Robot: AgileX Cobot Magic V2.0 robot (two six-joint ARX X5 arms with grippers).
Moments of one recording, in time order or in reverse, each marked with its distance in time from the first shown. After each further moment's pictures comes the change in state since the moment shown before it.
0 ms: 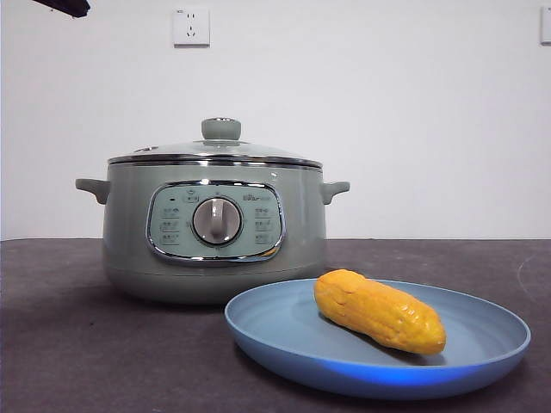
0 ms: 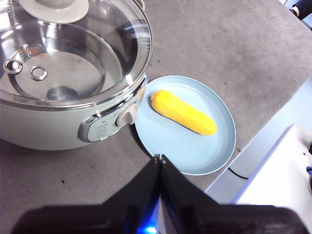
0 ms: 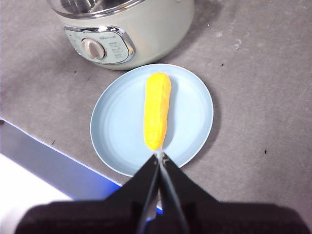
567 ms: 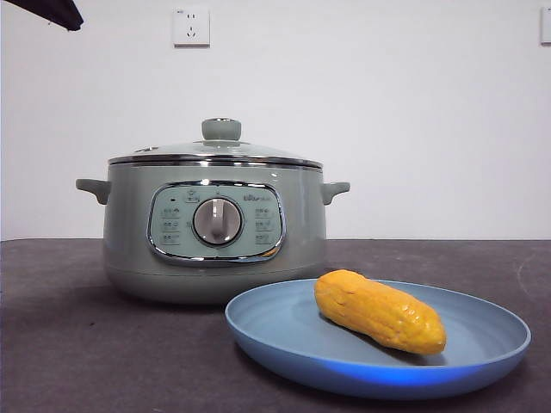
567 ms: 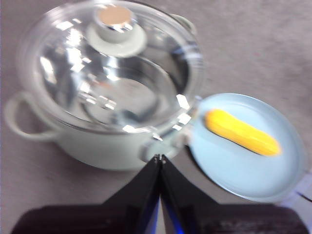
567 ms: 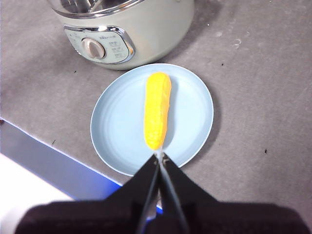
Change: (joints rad) left arm 0.008 -0.006 0.000 0.099 -0.232 0.087; right arm 0.000 0.000 0.000 -0.001 0.000 0.000
